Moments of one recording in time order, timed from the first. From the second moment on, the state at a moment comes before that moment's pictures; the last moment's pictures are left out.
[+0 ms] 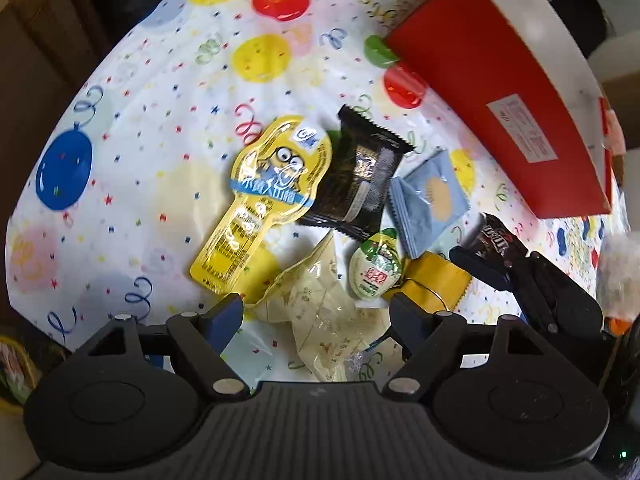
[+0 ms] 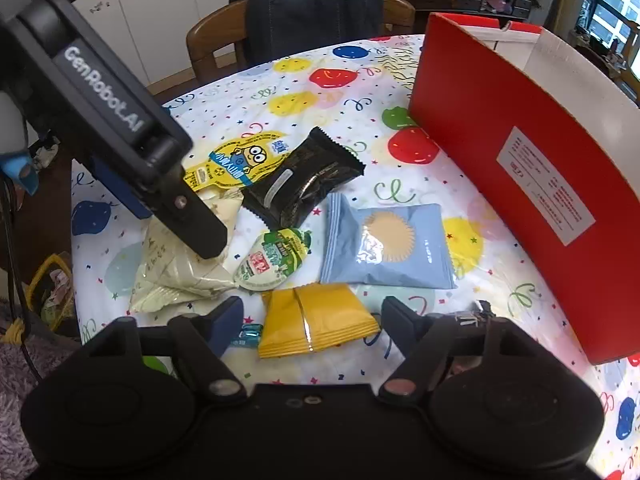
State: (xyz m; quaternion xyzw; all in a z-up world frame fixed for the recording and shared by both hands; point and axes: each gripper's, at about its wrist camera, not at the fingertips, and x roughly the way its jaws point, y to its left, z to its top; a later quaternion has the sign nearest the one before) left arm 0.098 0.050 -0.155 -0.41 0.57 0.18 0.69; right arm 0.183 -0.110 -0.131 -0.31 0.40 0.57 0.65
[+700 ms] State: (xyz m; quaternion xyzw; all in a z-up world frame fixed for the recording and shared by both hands) left arm 0.096 0.050 -0.171 -0.41 0.59 0.16 0.68; right arm 0.184 -0.121 -0.132 -0.27 0.43 0.52 0.69
